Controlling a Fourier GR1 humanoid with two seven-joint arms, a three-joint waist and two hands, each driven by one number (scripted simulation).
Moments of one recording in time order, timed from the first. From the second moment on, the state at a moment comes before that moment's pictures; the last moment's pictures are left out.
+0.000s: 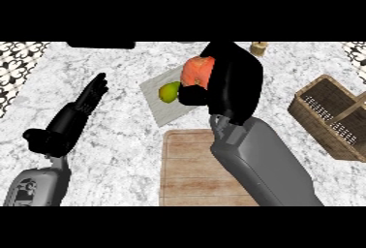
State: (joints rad) left arm -0.21 0.17 0.05 -1.56 -0.07 -0.23 0.03; right arm -0.81 -0.01 0.38 -1.52 1.11 -0.18 1.16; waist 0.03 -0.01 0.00
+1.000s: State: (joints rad) left arm -0.17 0.18 0.06 -1.58 -0.07 -0.22 0.02; right arm -1.13 -0.02 0.07 -1.46 1.38 -0.06 1.20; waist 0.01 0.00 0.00
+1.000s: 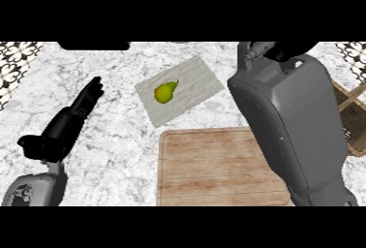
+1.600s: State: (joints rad) left arm -0.16 0.17 0.06 -1.61 -0.07 -0.22 0.03; right arm -1.17 -0.15 -0.20 -1.41 1.50 -0.06 1.13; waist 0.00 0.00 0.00
